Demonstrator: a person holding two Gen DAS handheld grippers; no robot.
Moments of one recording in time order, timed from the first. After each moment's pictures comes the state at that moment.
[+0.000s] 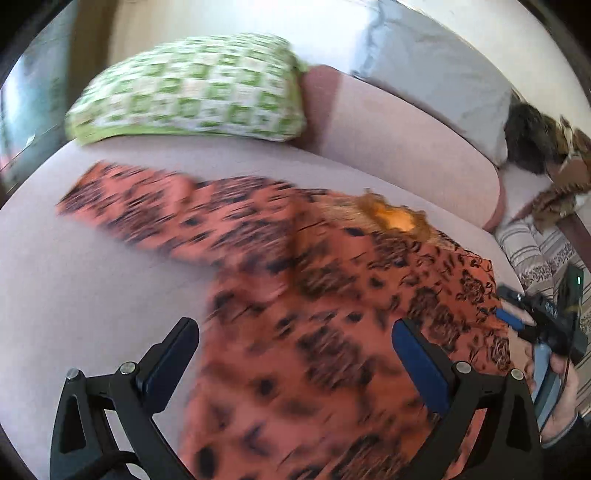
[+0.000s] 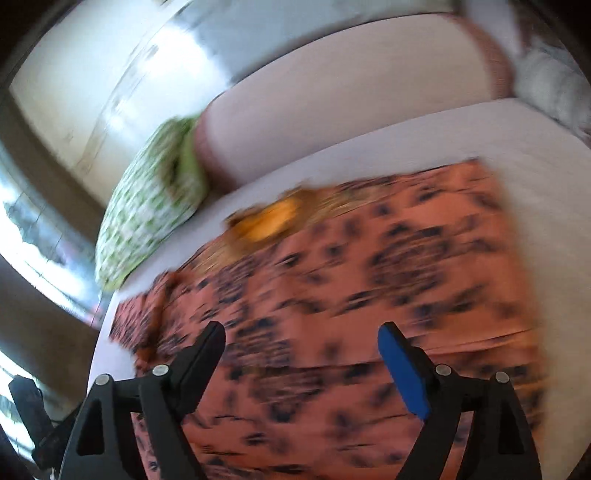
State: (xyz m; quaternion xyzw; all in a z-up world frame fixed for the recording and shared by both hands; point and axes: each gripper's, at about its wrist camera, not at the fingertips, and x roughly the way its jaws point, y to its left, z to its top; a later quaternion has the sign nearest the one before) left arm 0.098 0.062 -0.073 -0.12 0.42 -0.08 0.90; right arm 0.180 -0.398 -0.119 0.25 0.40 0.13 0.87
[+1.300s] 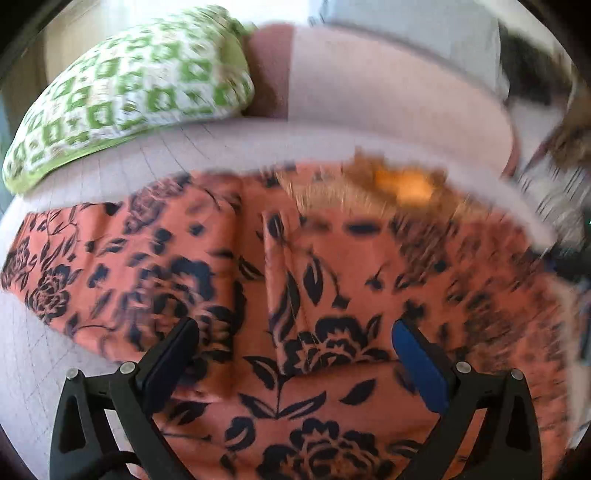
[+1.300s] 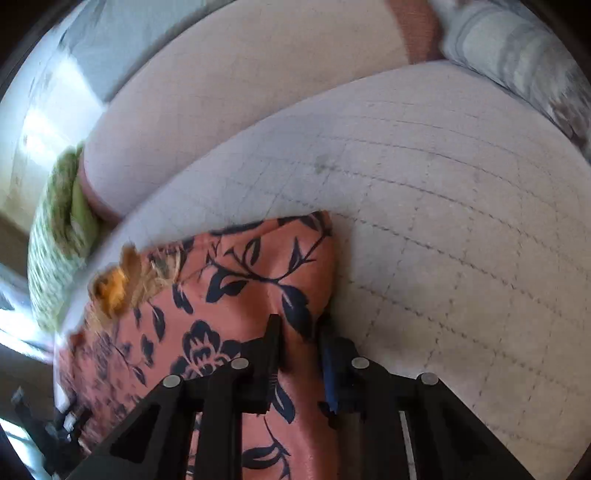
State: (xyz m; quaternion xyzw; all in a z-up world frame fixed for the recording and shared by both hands) left arm 0.172 0.021 -0.108 -0.04 0.45 -0.10 0.89; right arm 0.282 -0.483 -0.157 0.23 0.47 0.02 0.85
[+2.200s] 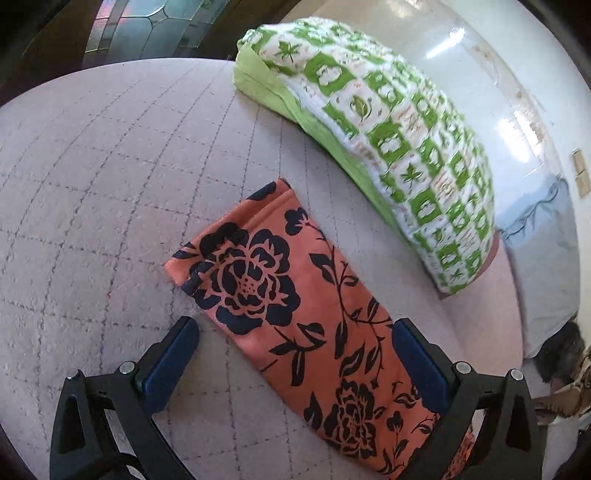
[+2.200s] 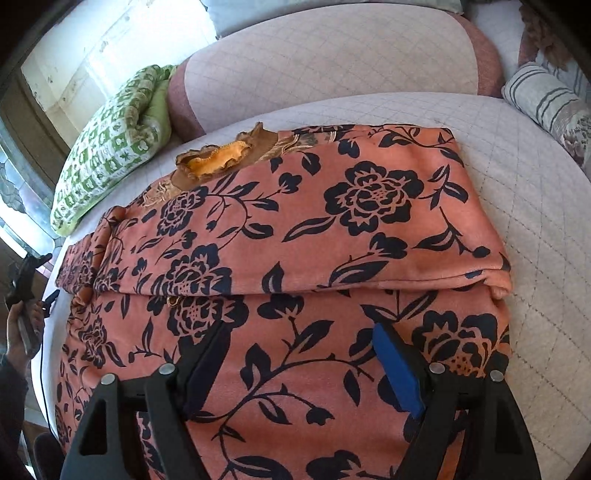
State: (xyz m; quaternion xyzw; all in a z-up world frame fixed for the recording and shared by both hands) left arm 0.205 0.345 -0.142 -0.40 0.39 0.07 0.83; right arm 0.160 -0.358 -0.157 0.12 0.46 0.11 0.87
